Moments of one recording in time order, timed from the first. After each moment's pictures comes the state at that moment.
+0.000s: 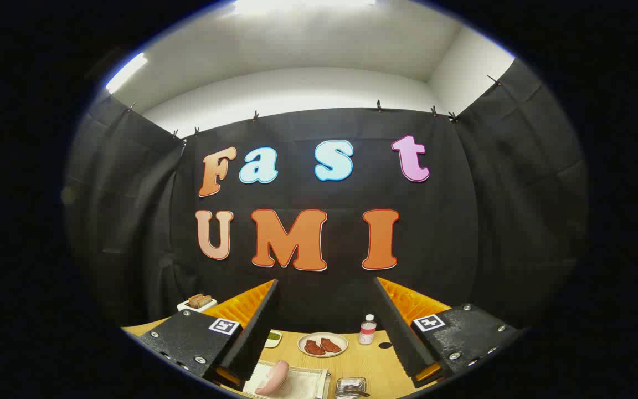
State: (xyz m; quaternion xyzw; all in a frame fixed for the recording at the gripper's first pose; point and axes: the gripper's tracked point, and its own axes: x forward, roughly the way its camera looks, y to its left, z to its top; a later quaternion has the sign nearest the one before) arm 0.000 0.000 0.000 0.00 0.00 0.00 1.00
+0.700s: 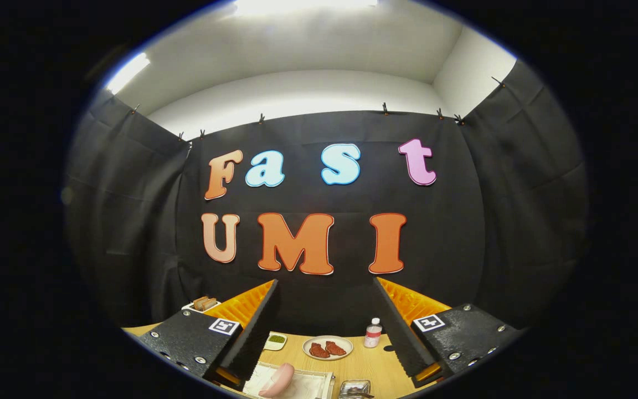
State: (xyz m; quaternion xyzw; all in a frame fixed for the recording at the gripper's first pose) arm 0.005 0.013 0.004 0.00 0.00 0.02 1.00
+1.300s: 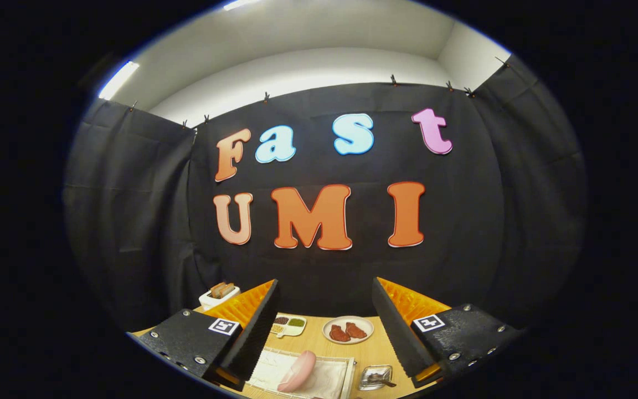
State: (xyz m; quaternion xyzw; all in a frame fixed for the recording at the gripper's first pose) arm 0.018 0.046 -0.051 0.03 0.10 0.06 0.99
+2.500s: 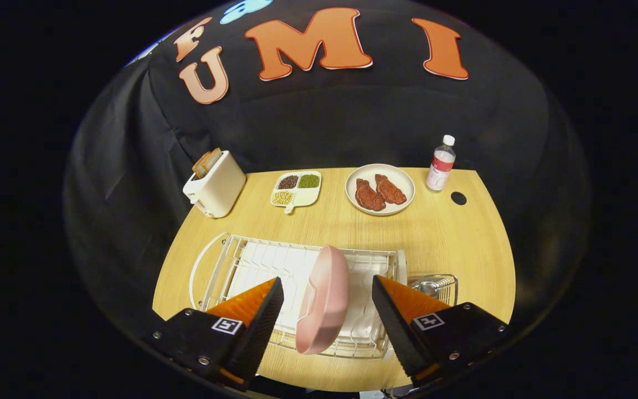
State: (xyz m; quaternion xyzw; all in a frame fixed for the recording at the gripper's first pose) arm 0.037 0.107 -0.308 0.04 0.52 0.08 0.85
